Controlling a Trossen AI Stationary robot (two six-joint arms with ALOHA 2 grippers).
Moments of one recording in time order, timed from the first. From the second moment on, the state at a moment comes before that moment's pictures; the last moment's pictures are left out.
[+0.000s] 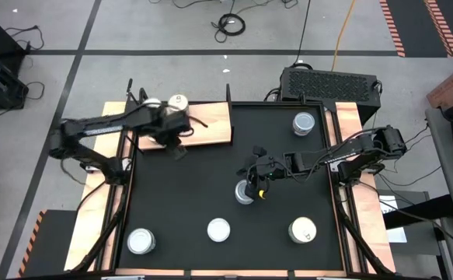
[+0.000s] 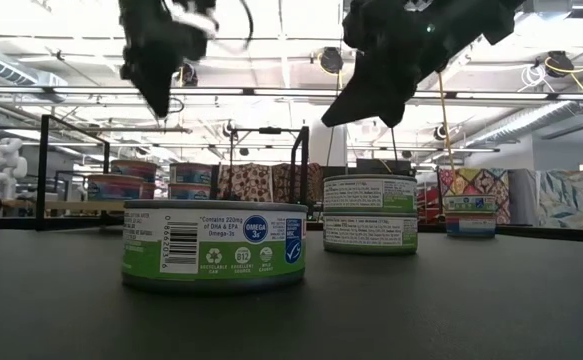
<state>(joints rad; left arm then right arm) 0.24 1.35 1.25 -1.22 -0.14 -0.38 0.13 1.51 0.89 0.00 0.20 0.30</state>
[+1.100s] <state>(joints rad) -0.35 1.11 0.60 0.20 -0.04 0.03 0.55 1.51 1.42 -1.16 0.00 1.44</state>
